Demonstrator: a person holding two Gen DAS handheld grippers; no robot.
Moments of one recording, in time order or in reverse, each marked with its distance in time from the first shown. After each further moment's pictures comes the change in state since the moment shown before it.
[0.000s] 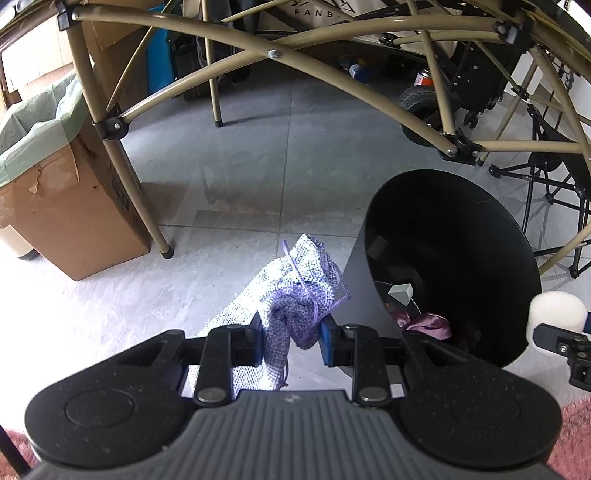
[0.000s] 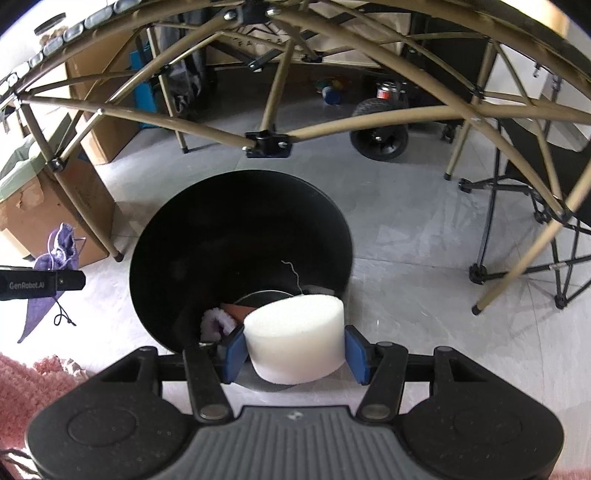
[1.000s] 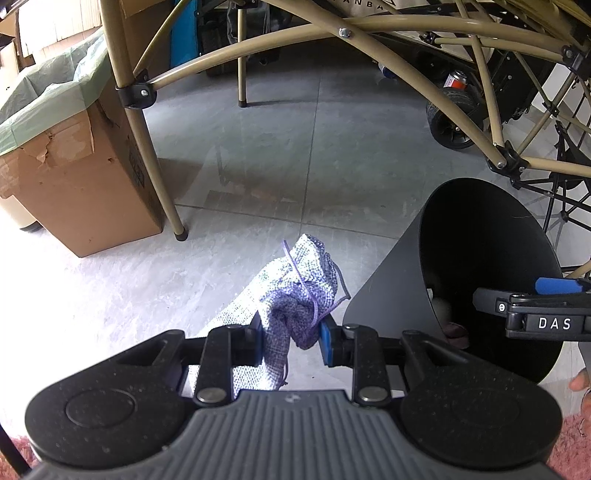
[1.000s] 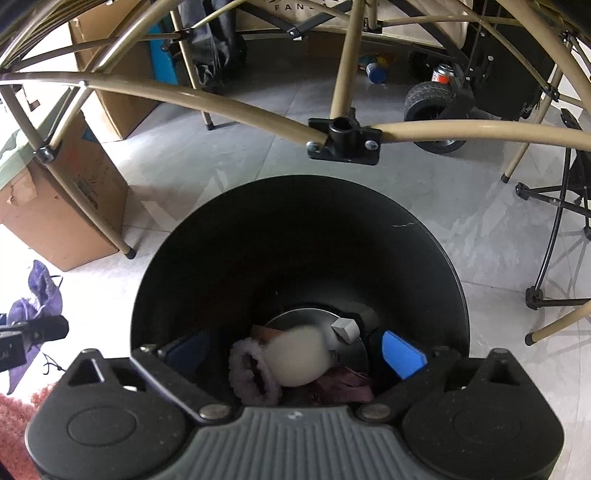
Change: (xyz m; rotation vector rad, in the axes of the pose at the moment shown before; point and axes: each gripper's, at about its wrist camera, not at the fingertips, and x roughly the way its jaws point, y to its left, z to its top) left arm 0.020 0.031 0.007 -0.089 0.047 0.007; right arm 0.089 0.040 0.056 -0.035 0.090 0.061
